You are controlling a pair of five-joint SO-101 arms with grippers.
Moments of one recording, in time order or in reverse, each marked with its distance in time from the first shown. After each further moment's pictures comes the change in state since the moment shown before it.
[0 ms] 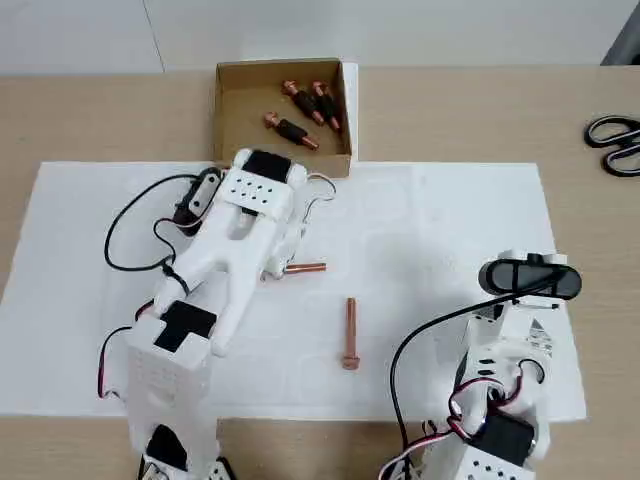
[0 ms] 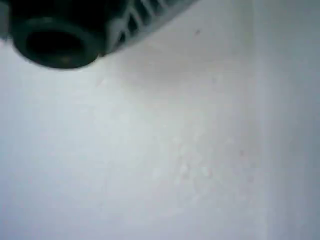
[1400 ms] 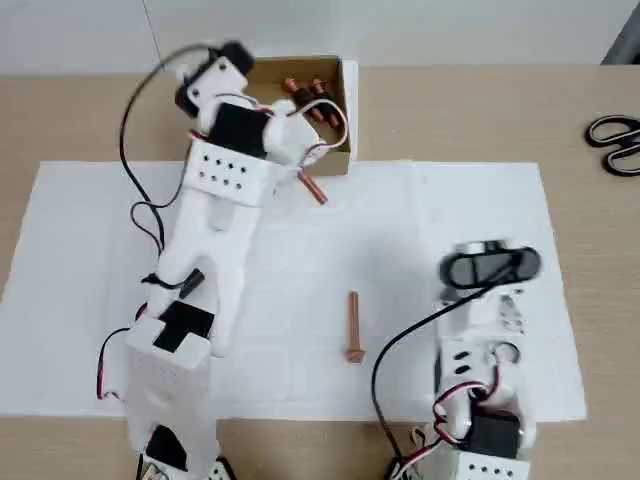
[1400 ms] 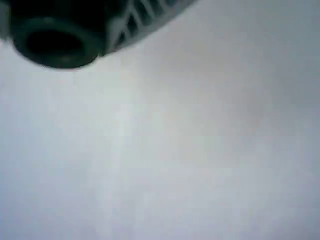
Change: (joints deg) left arm -1.1 -0.1 -40.6 6.1 -33.8; right arm -16.3 0.0 0.0 -11.2 0.0
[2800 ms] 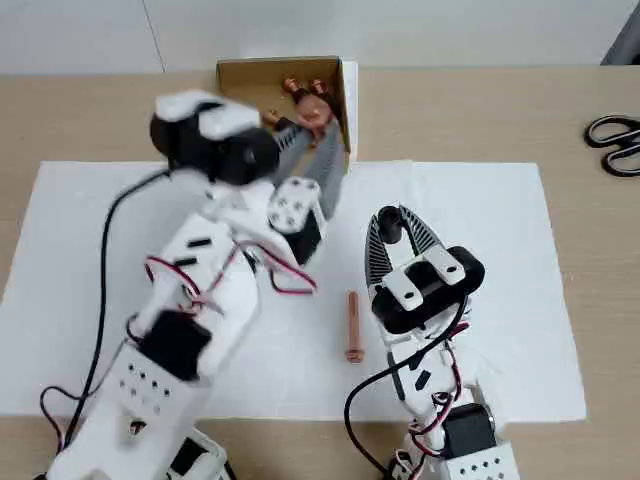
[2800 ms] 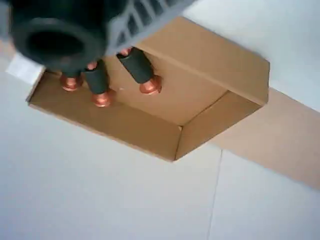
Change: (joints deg) left arm 14.7 -76.7 93.1 -78.7 -42.5; right arm -22.0 0.0 3.3 -32.8 0.0
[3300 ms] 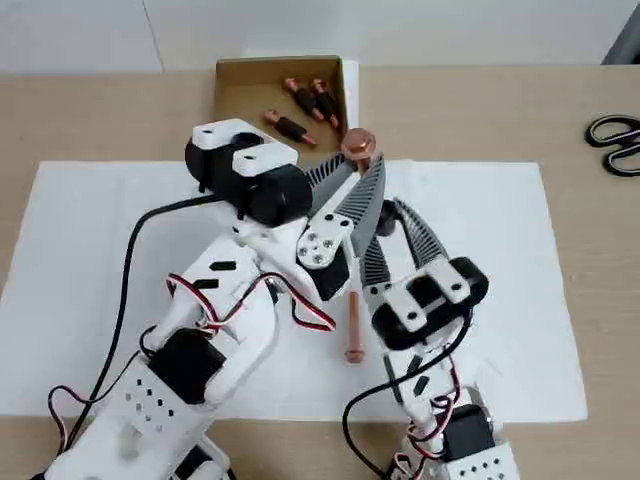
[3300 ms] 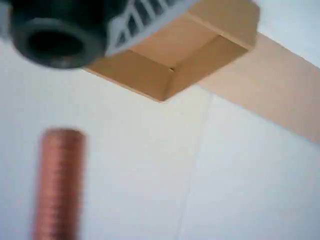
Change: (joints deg) left arm 6.2 -1.5 0.9 0.0 0.0; right arm -3.7 0.0 0.0 -6.9 0.0
